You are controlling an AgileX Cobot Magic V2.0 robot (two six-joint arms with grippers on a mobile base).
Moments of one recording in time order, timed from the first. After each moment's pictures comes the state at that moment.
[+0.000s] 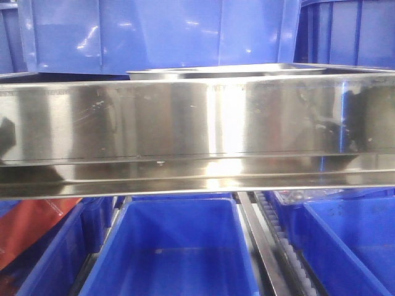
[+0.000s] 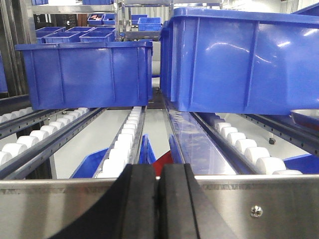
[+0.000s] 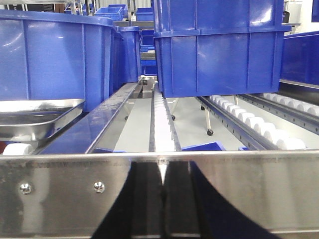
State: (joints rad) left arm -0.09 0.00 0.00 0.12 0.02 -0.08; right arm -0.08 0.00 0.00 0.08 0.06 -0.03
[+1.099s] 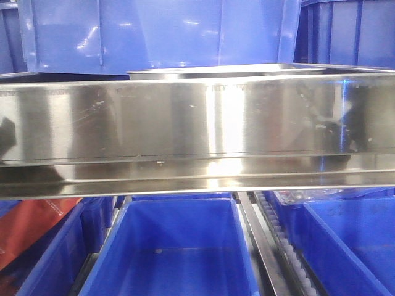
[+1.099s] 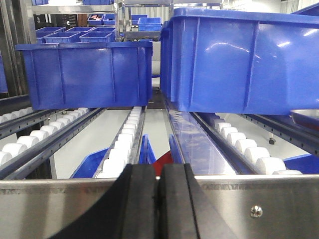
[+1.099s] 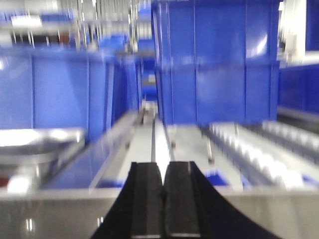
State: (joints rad) left arm -0.09 0.00 0.00 0.12 0.02 -0.08; right arm -0.08 0.00 0.00 0.08 -0.09 -0.03
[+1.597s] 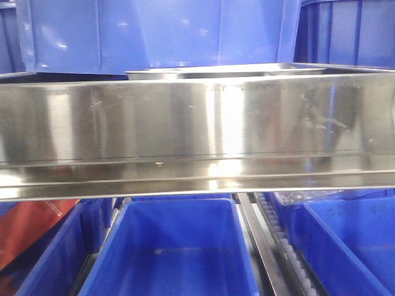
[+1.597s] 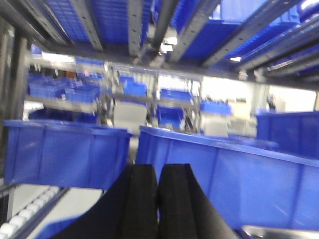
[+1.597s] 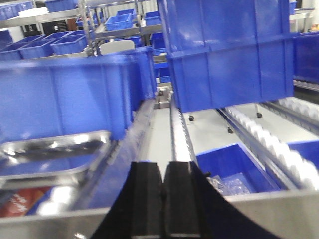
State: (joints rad) left arm -0.09 0.03 -0.43 -0.05 0.23 -0.08; right arm -0.08 0.00 -0.32 0.20 0.39 -0.03
